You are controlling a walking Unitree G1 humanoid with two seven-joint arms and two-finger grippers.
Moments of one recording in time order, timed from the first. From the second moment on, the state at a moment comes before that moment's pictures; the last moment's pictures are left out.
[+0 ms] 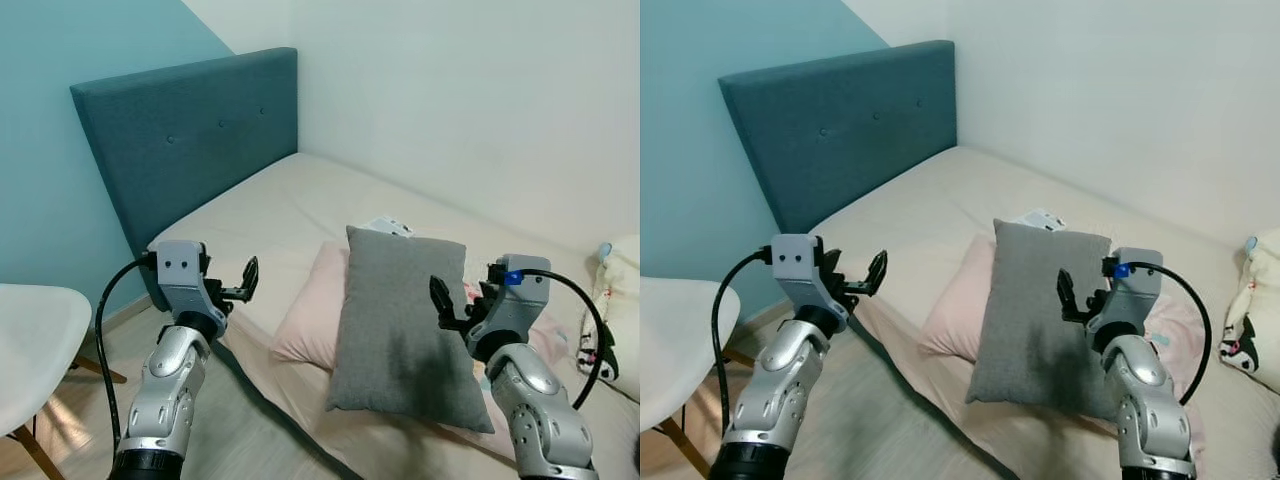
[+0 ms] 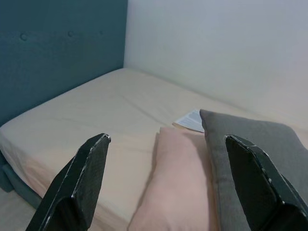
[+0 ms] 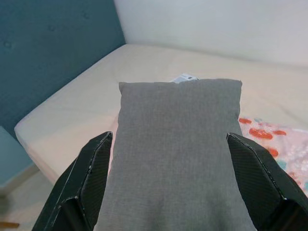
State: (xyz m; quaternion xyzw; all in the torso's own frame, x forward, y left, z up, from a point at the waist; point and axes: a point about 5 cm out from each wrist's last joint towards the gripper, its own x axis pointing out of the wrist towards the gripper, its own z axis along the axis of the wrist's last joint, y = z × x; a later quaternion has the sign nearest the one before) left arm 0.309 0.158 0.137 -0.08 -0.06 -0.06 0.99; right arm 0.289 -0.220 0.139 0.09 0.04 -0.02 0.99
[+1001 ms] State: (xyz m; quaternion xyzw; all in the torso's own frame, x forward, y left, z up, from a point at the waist) left arm 0.308 0.157 0.131 -0.08 -0.05 -0.07 0.99; right arm 0.284 -0.240 0.121 0.27 0.09 -0.12 0.95
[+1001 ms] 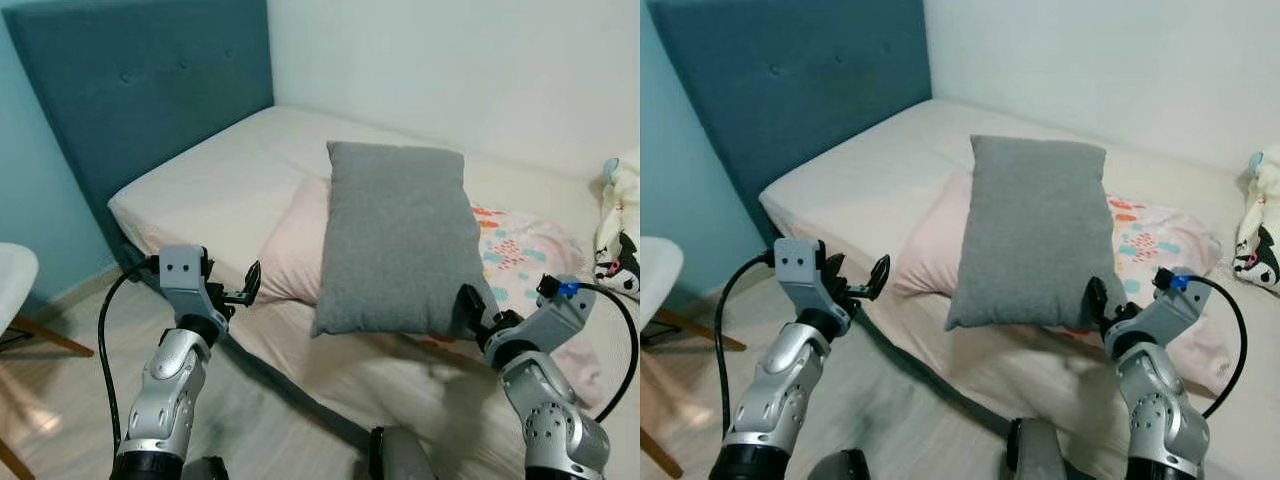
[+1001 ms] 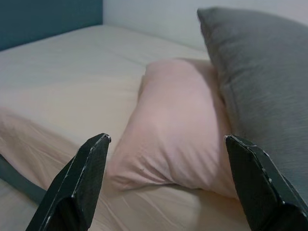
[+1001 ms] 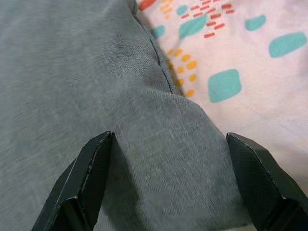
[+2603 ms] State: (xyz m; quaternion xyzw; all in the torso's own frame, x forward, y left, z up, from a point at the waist) left arm 0.307 0.154 0.130 -0.08 -0.05 -0.08 0.99; right arm 0.258 -0.191 0.166 0.29 0.20 -0.12 0.93
